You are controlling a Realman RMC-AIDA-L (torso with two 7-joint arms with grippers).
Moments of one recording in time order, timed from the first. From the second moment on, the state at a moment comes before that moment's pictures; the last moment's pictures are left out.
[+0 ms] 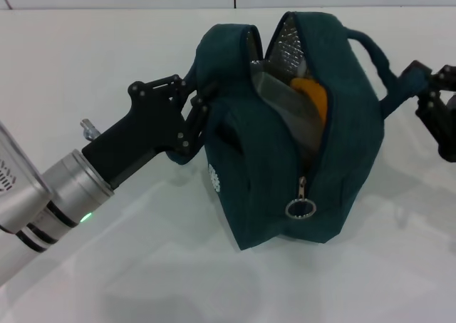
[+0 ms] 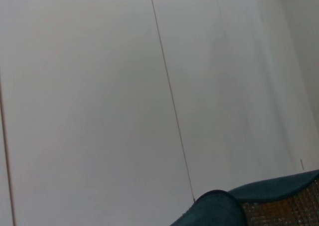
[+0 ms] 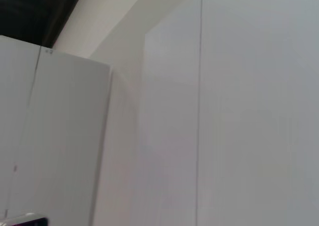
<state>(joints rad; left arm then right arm) -0.52 -2.11 0.84 -0.01 1.24 1.60 -0.26 0.37 2.02 -0.99 -0.40 -1.18 -1.79 0.72</state>
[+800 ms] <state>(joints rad) -0.55 -2.11 0.85 -0.03 1.25 1.49 -0.21 0.34 2.02 -1.07 -0.34 -1.20 -1.67 0.70</state>
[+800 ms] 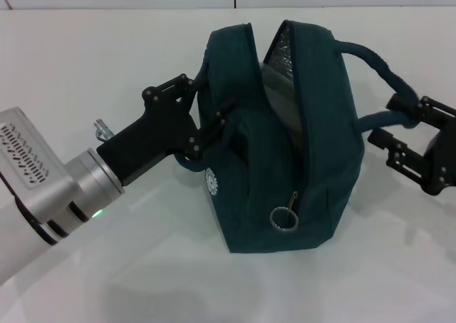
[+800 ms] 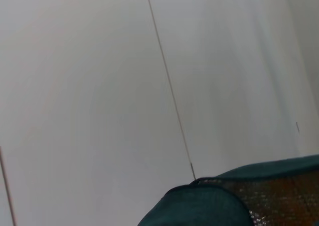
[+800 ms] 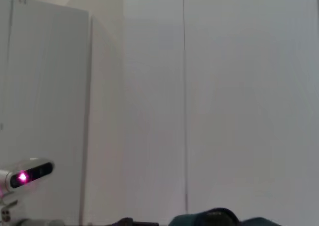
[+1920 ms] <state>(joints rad) -0.60 -2.11 0.83 -0.05 1.24 1.50 -0.21 0.50 2.01 -0.99 -0.44 -1.76 -1.68 1.04</state>
